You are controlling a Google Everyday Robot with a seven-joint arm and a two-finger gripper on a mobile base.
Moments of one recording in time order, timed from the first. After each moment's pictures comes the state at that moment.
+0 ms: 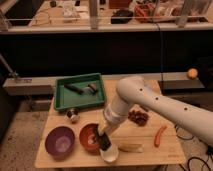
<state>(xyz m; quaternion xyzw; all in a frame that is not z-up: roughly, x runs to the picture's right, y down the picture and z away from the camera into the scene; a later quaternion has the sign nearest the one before) 0.003 0.200 0.643 -0.10 -0.49 -0.67 0.55</state>
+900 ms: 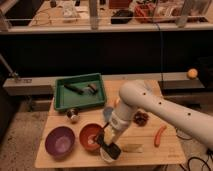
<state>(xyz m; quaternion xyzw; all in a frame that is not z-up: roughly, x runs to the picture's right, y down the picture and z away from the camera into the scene) 0.025 0.233 0.628 -0.07 -0.50 -0.74 0.43</state>
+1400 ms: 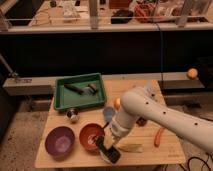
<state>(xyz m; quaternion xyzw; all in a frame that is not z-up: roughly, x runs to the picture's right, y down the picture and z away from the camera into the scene) 0.026 0.244 0.624 -0.05 -0.48 -0.75 0.44</state>
